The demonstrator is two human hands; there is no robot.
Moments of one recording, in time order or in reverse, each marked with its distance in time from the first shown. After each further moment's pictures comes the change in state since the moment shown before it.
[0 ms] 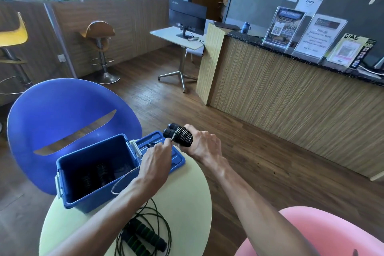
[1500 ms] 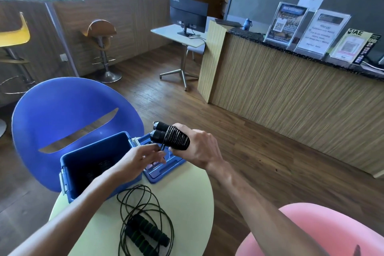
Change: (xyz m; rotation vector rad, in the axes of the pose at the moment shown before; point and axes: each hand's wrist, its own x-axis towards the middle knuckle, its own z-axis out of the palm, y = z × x) left_hand -0.011 -0.067 -0.023 -0.691 -0.374 0.066; right_hand -0.022 -0.013 -0.011 0.162 0.066 -0.228
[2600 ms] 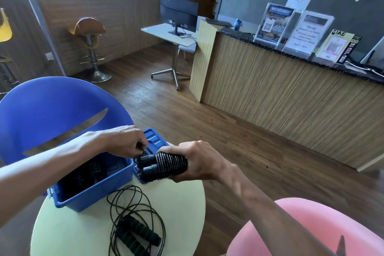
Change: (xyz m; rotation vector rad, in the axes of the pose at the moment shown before) left_hand 0.047 0.028 -0.048 0.861 -0.373 0.162; right_hand -0.032 0.005 -0.031 0.051 -0.248 -0.326
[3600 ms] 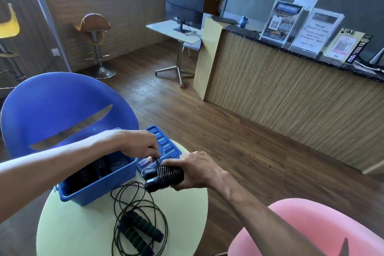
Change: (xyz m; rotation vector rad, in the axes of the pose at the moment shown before) left_hand 0.004 0.035 -0.010 -0.015 -0.268 -0.089; right_hand 0.002 0.001 0.041 -0.232 -0.138 0.050
